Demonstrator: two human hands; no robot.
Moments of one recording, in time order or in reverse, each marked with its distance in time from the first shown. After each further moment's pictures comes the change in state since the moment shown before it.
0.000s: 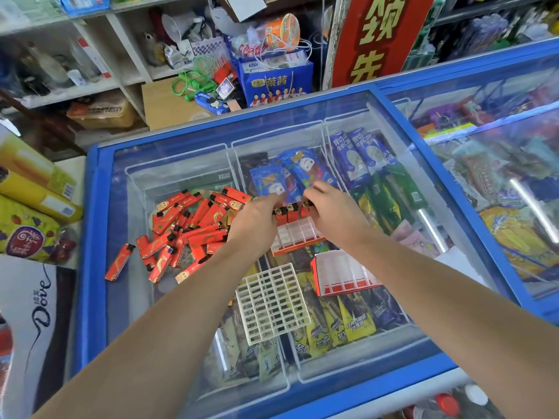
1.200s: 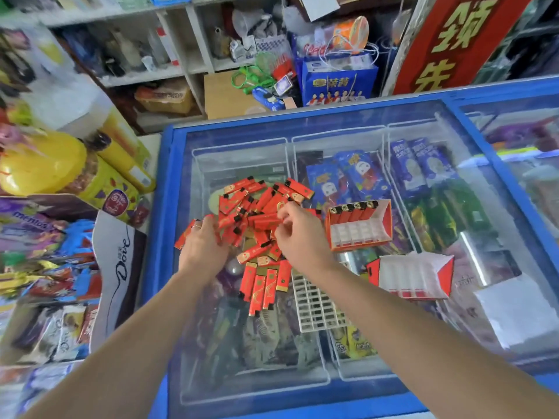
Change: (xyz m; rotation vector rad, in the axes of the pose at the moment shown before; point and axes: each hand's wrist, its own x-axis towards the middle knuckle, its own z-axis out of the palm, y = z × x) left_hand -0.091 -0.193 -0.047 -0.019 0.201 -0.480; right_hand 0.002 -0.172 0.055 0.594 0.071 0.072
